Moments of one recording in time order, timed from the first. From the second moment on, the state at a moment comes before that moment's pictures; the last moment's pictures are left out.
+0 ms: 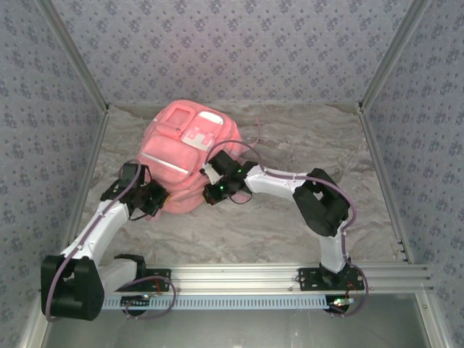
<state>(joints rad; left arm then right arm) -0.13 1.07 0.64 -0.59 0.28 -1.10 0.86 1.94 1.35 -0.40 -0.35 0.33</state>
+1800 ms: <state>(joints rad) -0.64 1.29 0.78 -0.45 0.25 -1.14 0.47 1.69 0.97 -0.28 -0.24 0.44</state>
